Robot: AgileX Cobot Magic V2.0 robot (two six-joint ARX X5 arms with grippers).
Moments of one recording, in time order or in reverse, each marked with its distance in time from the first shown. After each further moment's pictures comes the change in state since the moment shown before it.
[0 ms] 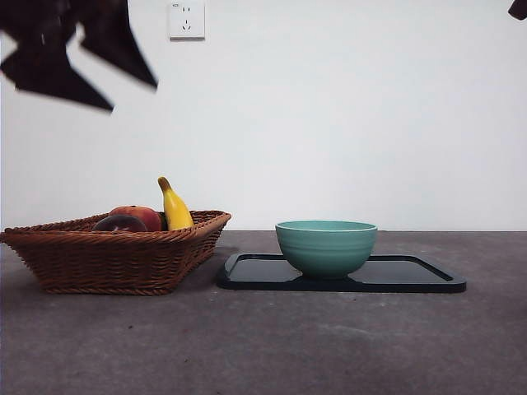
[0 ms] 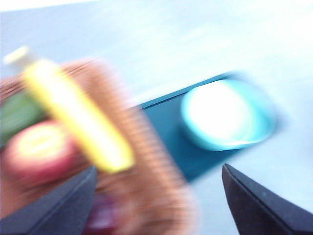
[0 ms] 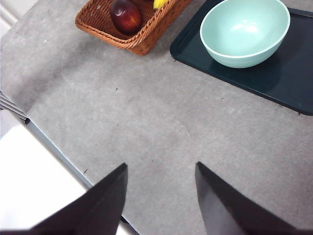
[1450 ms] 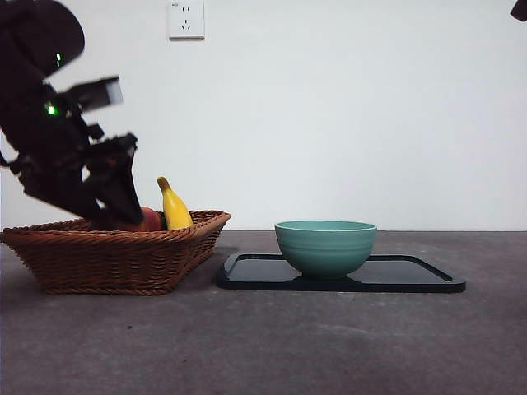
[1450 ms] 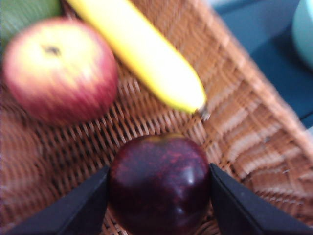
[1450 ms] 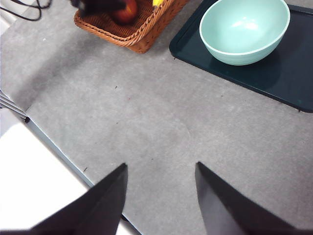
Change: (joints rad) left arm 0.037 0.403 0.000 0.089 -0.167 0.138; right arm 0.000 0.000 0.000 -0.008 0.000 0.000
